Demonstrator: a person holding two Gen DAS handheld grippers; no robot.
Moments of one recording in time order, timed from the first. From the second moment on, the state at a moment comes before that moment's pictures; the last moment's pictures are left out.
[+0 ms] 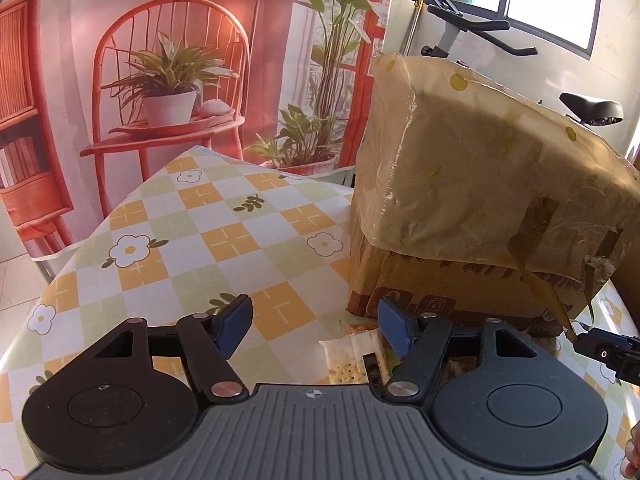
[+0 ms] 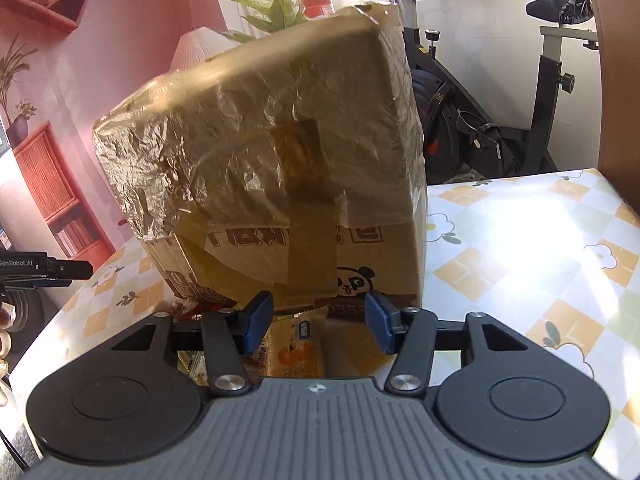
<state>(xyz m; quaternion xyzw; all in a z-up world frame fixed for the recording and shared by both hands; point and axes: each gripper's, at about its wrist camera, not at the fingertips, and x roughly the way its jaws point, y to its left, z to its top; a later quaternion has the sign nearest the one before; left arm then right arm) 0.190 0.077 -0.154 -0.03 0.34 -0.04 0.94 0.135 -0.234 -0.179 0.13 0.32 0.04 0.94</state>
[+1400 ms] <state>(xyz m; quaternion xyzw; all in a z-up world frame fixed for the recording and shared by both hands) 0.201 0.052 -0.227 -0.05 0.40 -0.07 0.91 0.144 -0.213 -0.233 0.11 0.33 0.08 0.93</state>
